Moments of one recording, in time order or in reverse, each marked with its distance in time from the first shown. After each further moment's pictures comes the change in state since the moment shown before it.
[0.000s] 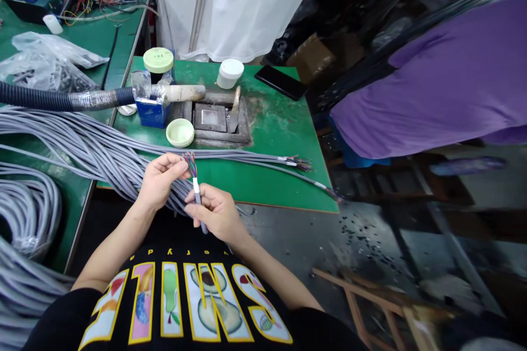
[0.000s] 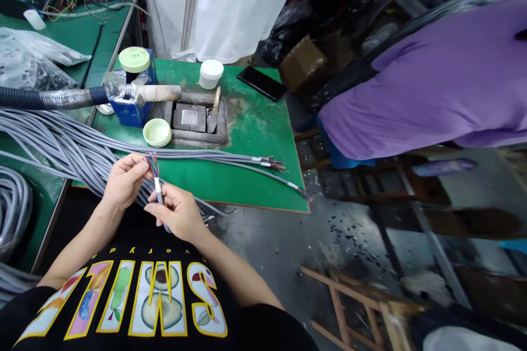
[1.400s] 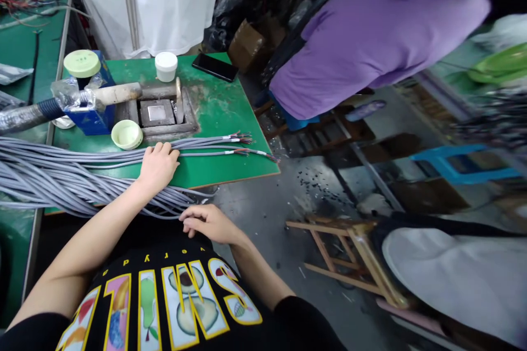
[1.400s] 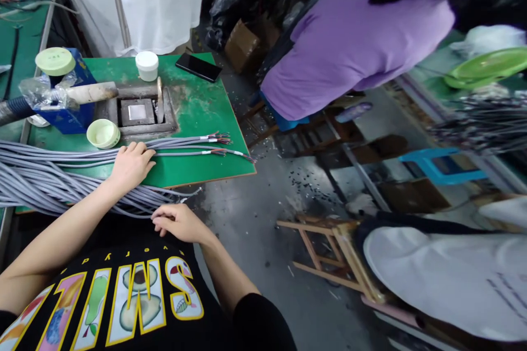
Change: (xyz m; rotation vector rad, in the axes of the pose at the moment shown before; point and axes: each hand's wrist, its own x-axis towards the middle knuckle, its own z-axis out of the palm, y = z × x) left_hand 0.052 -0.040 0.061 1.855 -0.483 0.643; right_hand -0.056 0.053 -0.067 -0.111 -0.011 0.153
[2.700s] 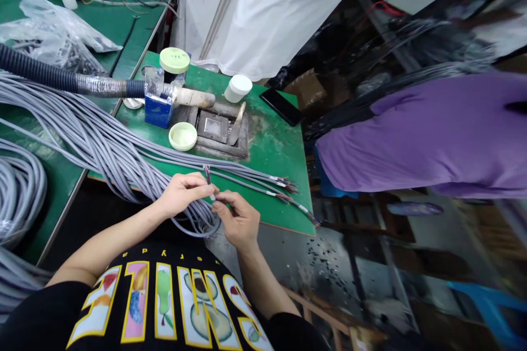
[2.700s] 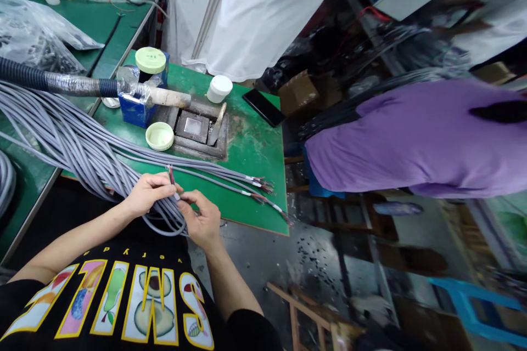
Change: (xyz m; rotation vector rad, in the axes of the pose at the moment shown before) left_hand -0.070 0.002 0.001 -1.858 0.314 -0.352; right_hand 0.041 -0.036 0.009 -0.425 0.398 -0.610
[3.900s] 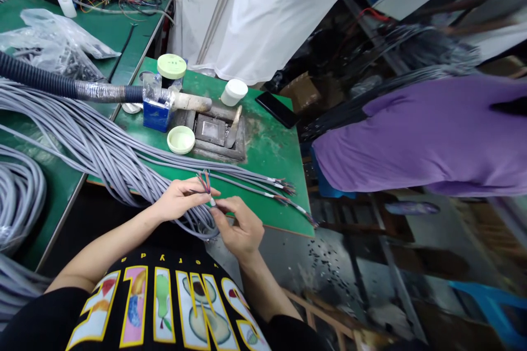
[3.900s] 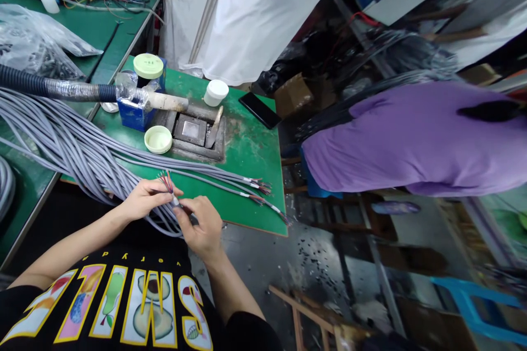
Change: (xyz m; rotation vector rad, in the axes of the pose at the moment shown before) left_hand -0.004 0.001 -0.008 0.161 -0.124 0.150; right_hand 0.002 -0.016 -0.001 -0.265 0.069 -0.320
